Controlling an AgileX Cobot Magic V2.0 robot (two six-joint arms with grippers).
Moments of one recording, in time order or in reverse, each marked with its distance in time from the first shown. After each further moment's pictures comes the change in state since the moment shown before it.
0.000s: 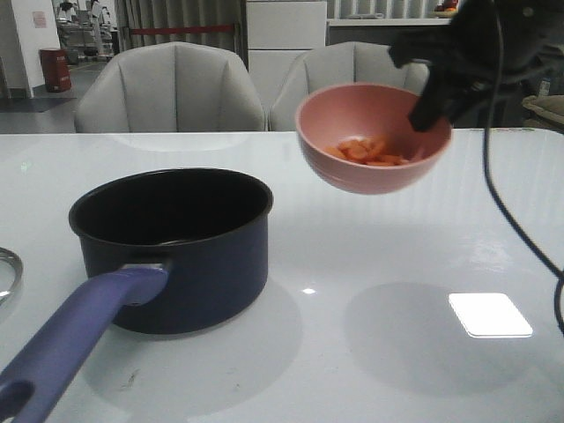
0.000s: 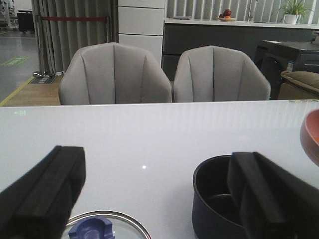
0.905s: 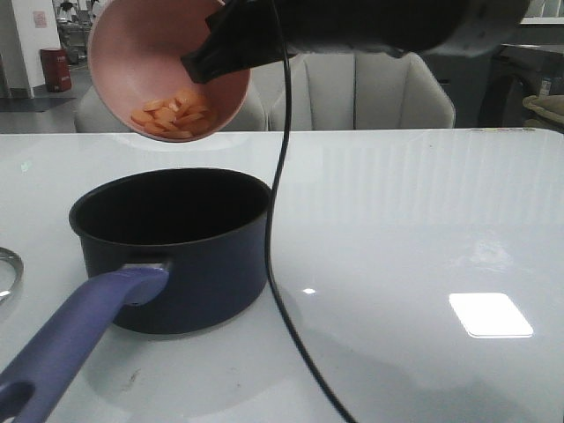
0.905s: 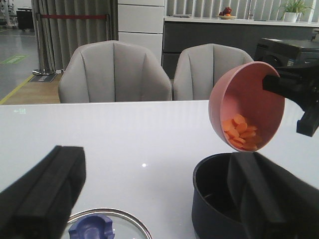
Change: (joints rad) left arm 0.000 0.000 0.000 0.000 0.008 0.000; right arm 0.377 0.202 0.132 -0.183 -1.257 -0.295
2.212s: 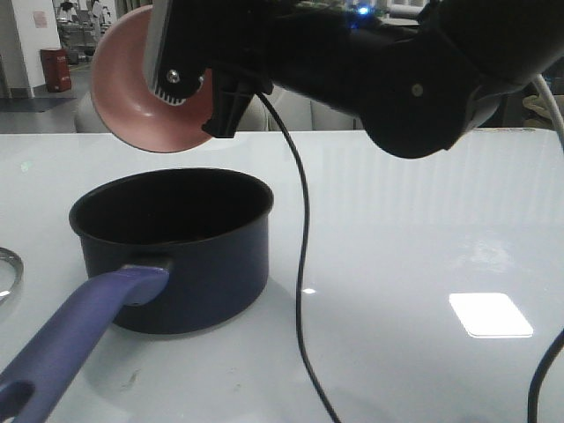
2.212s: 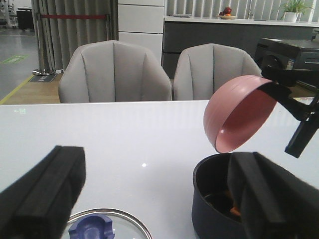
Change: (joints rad) left arm 0.000 0.000 0.000 0.000 0.000 0.000; right arm 0.002 0.099 0.034 -0.215 -0.328 -0.611
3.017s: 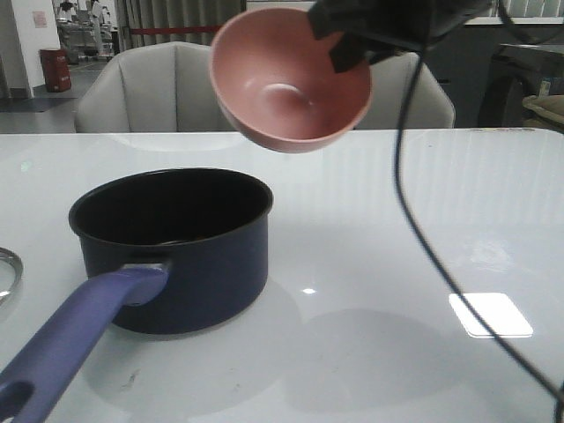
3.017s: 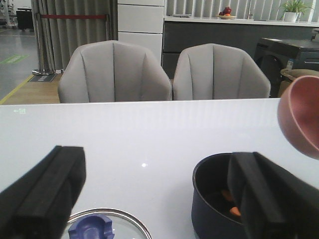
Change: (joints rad) left arm 0.000 0.000 0.000 0.000 0.000 0.000; right arm -0.252 -0.394 -0.003 0.672 1.183 0.526
